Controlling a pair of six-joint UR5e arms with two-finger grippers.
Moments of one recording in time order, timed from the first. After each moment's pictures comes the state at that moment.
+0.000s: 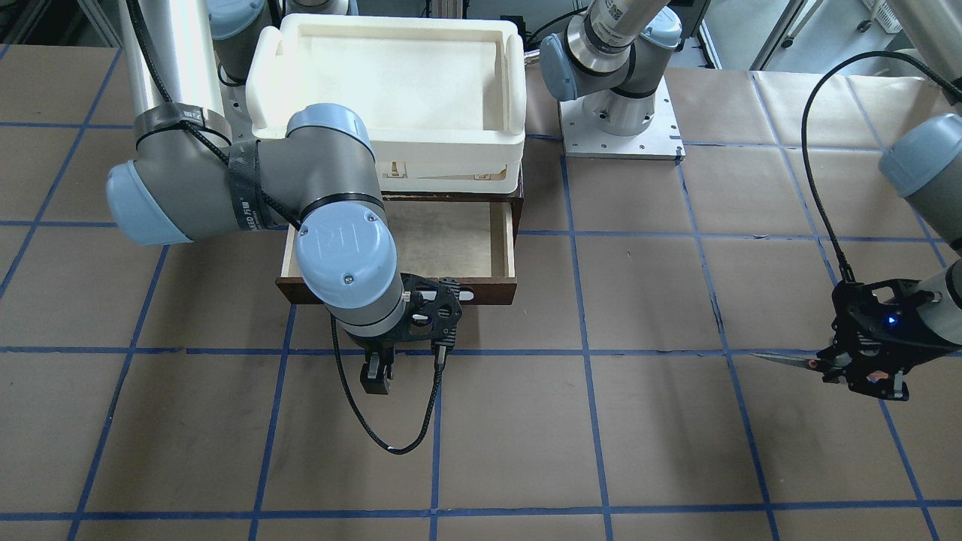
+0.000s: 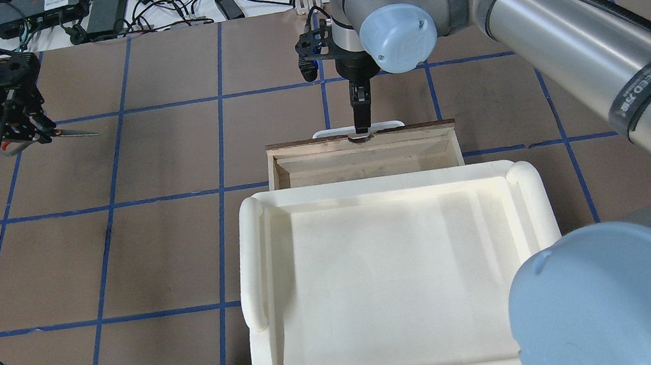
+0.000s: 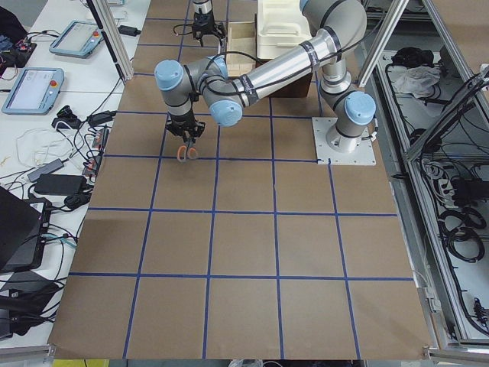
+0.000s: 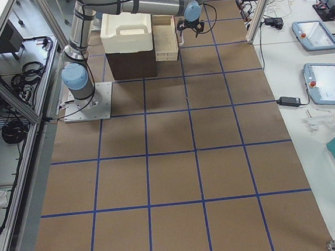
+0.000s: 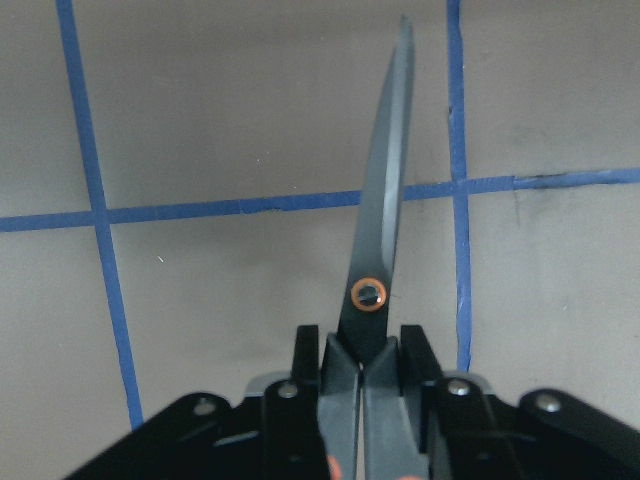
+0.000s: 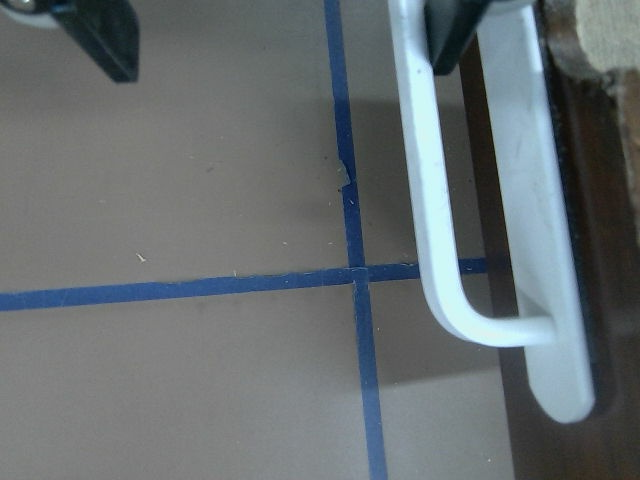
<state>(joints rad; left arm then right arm) -1.14 -1.99 -1.43 -1.33 1.55 2.06 1.82 -1.04 1.34 -1.78 -1.52 -1.24</state>
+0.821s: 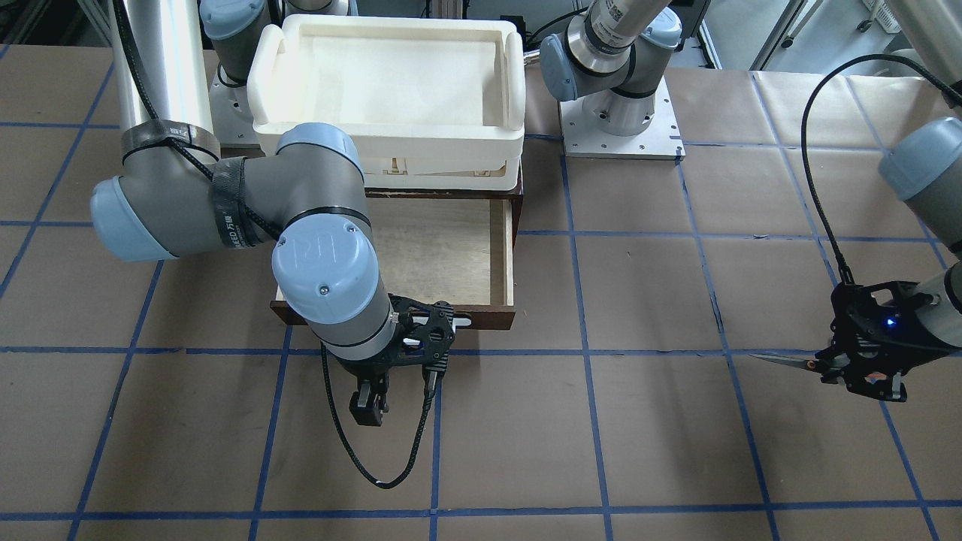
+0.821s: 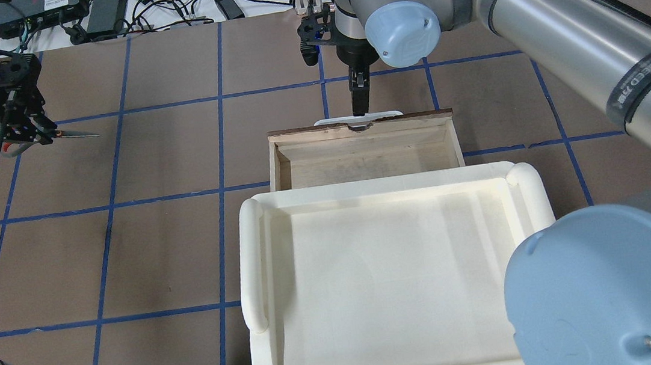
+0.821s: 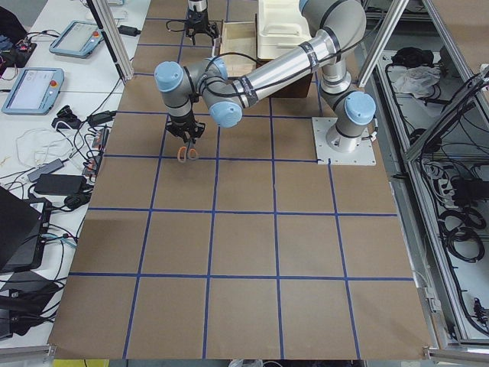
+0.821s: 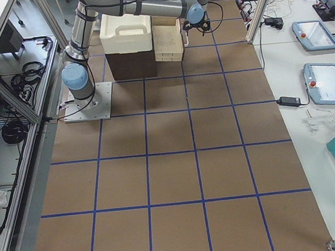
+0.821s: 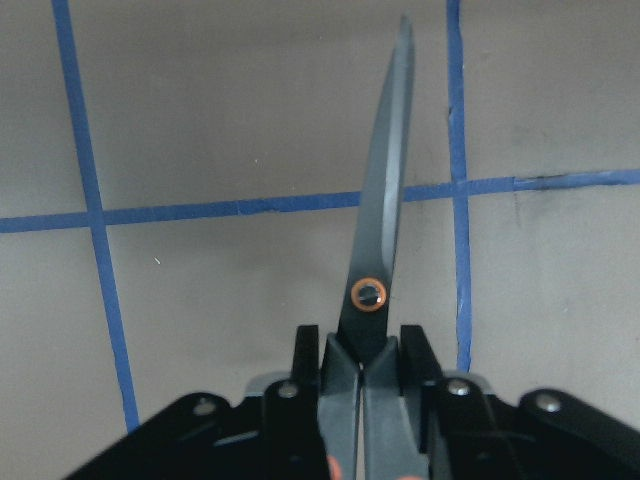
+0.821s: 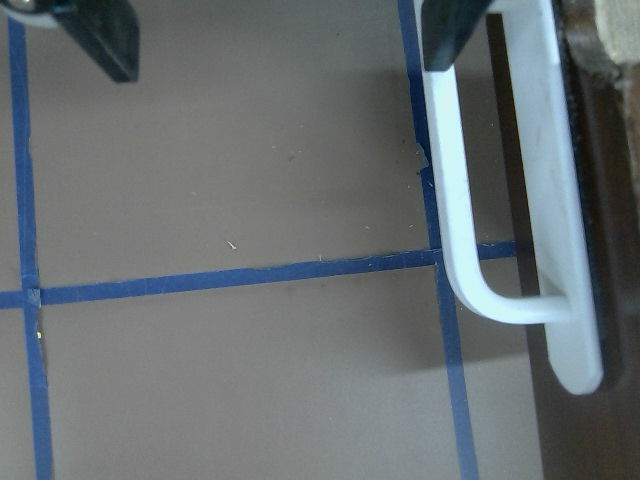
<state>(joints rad) -1.14 -2.00 -1.43 -1.33 1.55 2.06 1.80 -1.02 1.33 -1.86 -1.50 -1.24</state>
